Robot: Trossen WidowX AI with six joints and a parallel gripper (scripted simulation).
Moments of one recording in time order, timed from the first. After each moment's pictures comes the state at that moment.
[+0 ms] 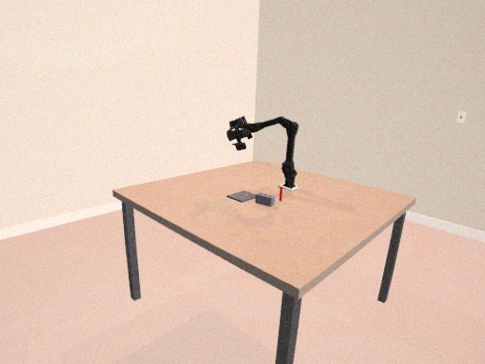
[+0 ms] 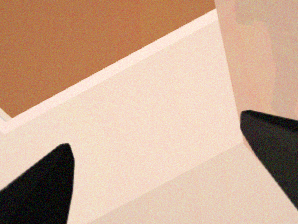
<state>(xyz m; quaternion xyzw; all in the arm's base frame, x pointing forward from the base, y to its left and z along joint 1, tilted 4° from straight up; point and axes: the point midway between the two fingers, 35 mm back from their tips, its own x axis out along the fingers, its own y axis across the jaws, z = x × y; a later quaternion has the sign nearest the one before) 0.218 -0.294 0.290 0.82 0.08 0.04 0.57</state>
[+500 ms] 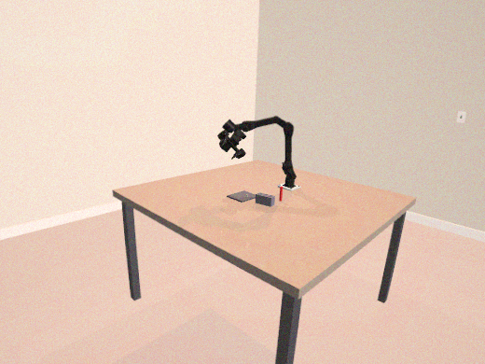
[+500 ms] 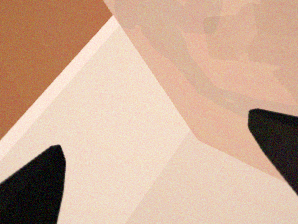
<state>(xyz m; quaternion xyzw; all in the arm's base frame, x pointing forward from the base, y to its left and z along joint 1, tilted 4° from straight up) 0.348 -0.215 0.248 0.85 0.24 -0.10 0.45</state>
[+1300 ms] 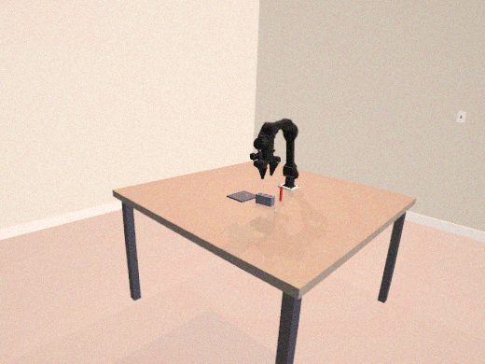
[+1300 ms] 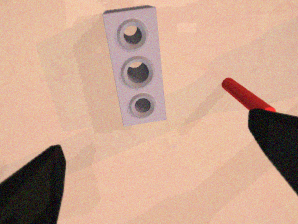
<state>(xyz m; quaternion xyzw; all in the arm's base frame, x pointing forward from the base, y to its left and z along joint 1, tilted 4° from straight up) 0.344 0.051 0.190 0.51 0.53 -0.43 0.52</state>
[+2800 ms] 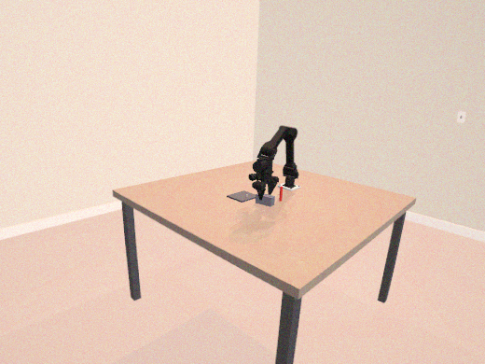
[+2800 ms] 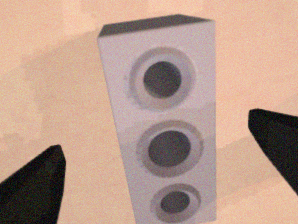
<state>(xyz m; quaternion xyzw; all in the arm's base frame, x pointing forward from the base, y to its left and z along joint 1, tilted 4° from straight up) 0.353 0.059 0.080 0.51 0.53 -0.44 0.52</state>
